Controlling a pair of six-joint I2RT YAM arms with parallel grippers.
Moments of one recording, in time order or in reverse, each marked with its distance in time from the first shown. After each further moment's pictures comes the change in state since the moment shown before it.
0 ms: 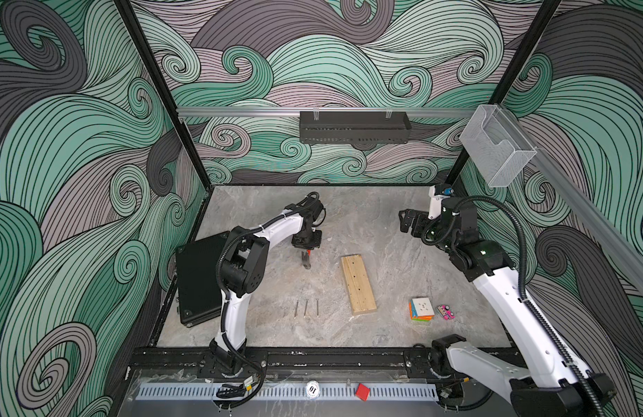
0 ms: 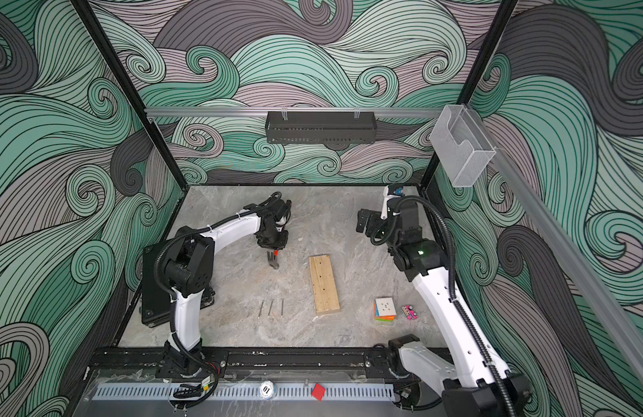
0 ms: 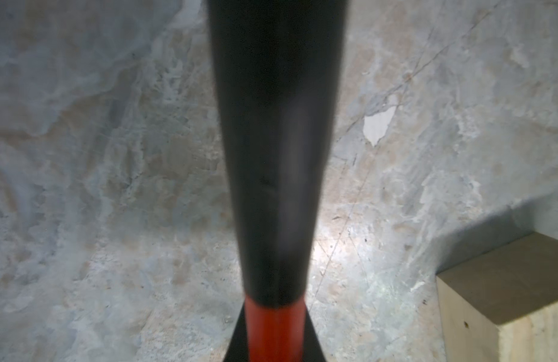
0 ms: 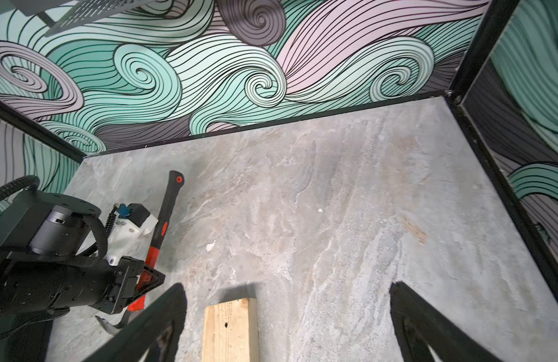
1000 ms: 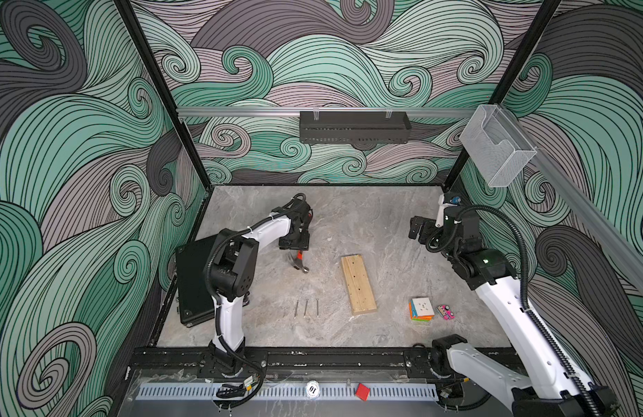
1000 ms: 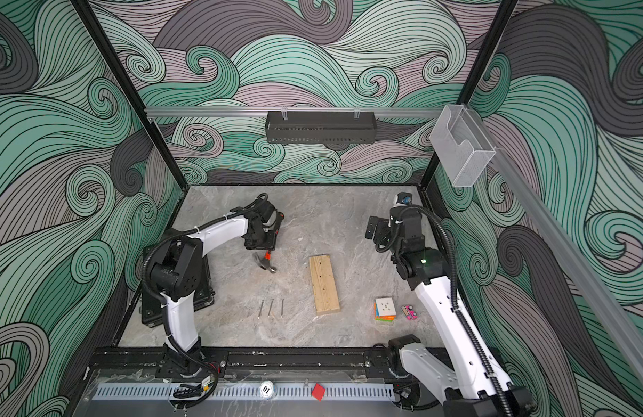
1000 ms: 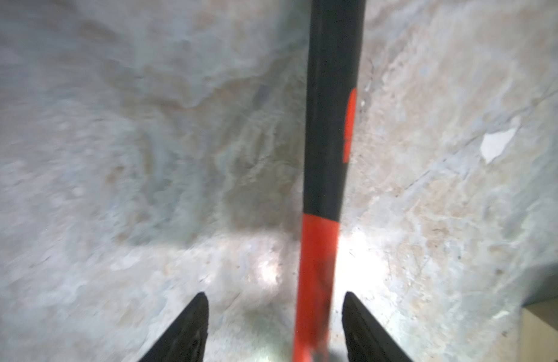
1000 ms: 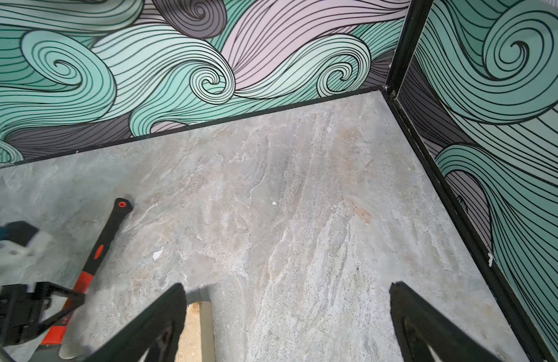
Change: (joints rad) left arm 0.094 -0.159 -0.189 0.091 -0.115 -0.023; right arm -0.024 -0.039 -0.082 -0.026 0.131 -0.010
